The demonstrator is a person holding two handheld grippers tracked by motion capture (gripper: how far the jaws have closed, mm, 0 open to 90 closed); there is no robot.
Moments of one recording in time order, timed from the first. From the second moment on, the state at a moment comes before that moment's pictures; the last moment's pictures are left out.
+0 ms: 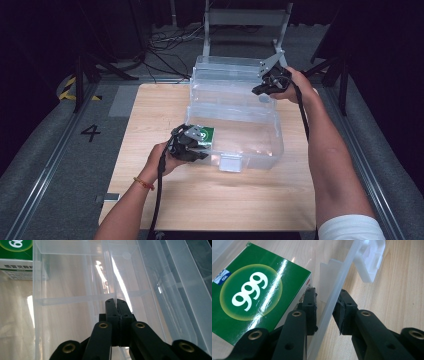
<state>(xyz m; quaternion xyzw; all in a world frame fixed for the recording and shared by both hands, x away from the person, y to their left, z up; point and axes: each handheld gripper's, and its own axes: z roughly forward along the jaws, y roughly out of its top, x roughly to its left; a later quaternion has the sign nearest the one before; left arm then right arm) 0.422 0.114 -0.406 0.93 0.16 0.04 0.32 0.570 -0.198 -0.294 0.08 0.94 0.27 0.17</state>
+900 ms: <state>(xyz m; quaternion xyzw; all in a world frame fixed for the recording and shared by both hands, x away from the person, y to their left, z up) 0.416 0.113 -0.408 0.93 0.17 0.05 0.32 0.516 -0.194 -0.273 0.03 0.94 0.28 0.19</state>
